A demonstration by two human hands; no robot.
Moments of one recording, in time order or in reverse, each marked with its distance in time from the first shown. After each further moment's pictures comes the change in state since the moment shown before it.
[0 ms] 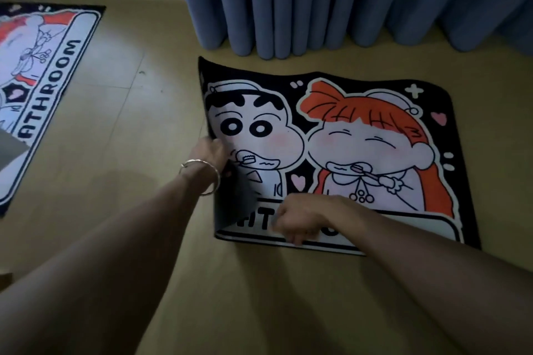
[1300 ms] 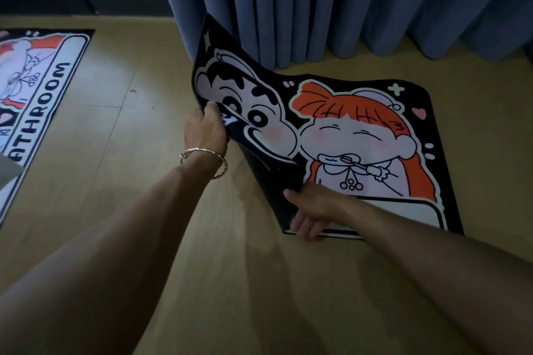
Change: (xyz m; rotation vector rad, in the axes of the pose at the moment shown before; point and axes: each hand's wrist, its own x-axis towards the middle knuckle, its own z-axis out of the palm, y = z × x) left_hand -0.042 0.063 -0.014 -0.308 0.245 0.277; right_hand -0.020 0.018 -0.008 0.563 0.224 0.014
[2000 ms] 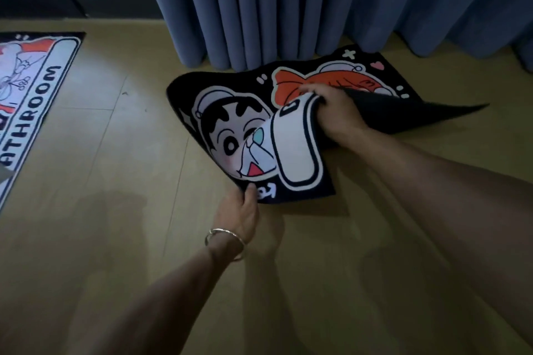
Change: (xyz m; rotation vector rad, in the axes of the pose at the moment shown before) left_hand -0.086 -0.087 0.008 0.322 -0.385 0.013; right_hand -0.002 -0.053 -0.087 -0.037 0.756 -0.641
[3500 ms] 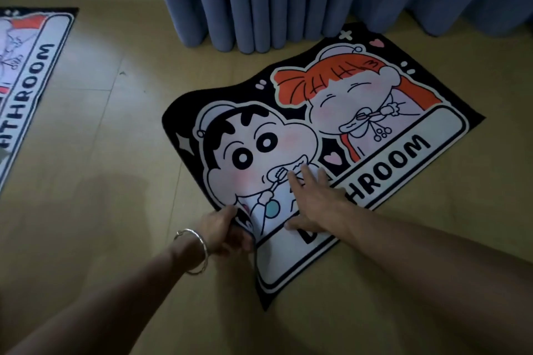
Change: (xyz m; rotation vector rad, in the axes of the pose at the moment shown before) left_hand -0.021 -0.043 -0.034 -0.120 -0.470 -0.473; right_hand -0.103 0.048 0.077 -0.930 -0.784 0.205
